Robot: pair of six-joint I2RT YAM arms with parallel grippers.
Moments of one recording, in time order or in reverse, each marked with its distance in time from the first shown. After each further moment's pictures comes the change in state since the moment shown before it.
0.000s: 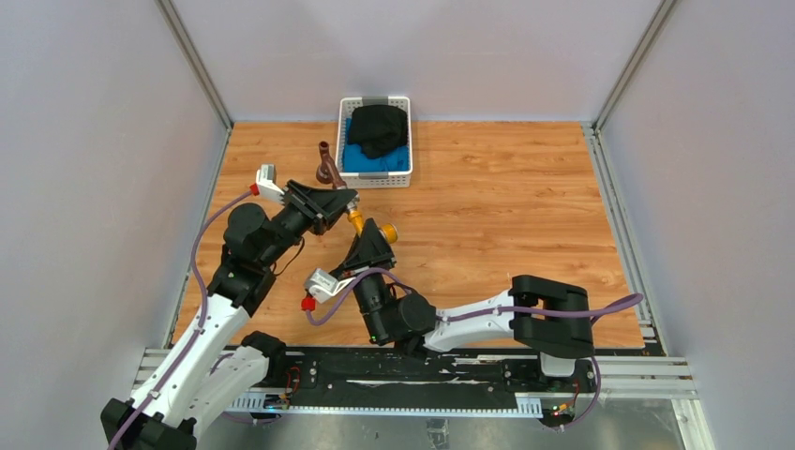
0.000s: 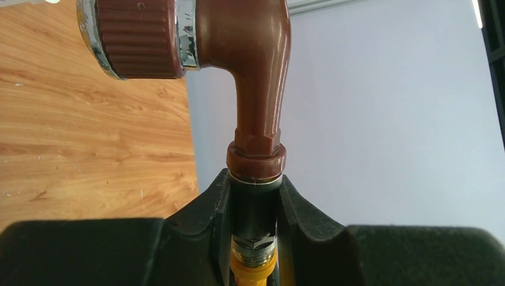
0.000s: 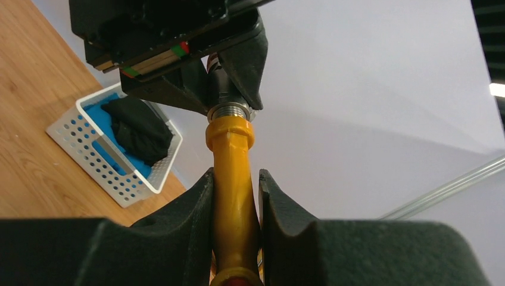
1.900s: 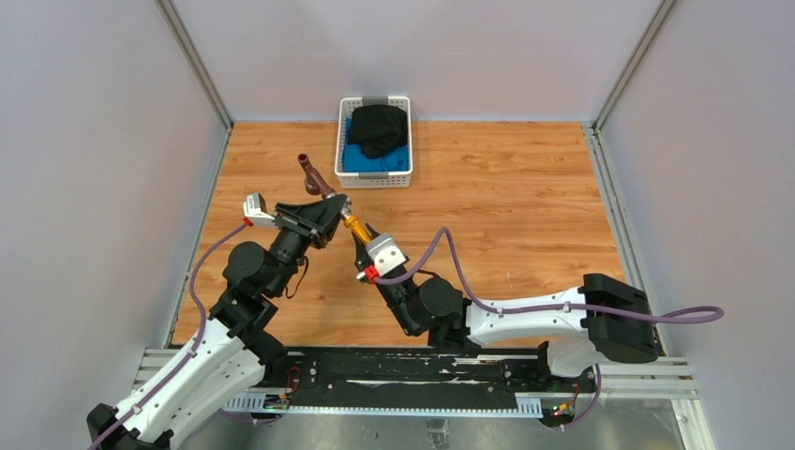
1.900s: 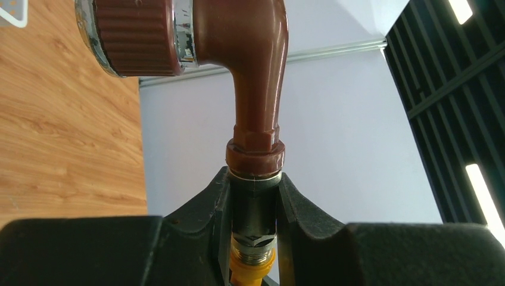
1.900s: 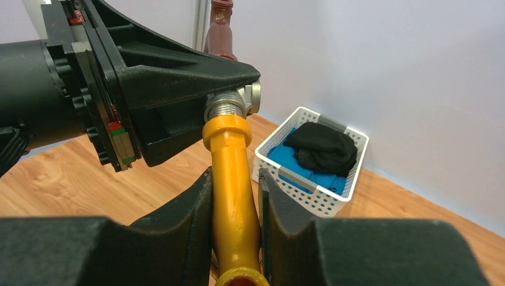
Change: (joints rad) left arm -0.231 -0.183 -0.172 0.163 -0.427 -0.120; right arm -0.037 -0.311 -0.113 -0.419 -0.155 1.133
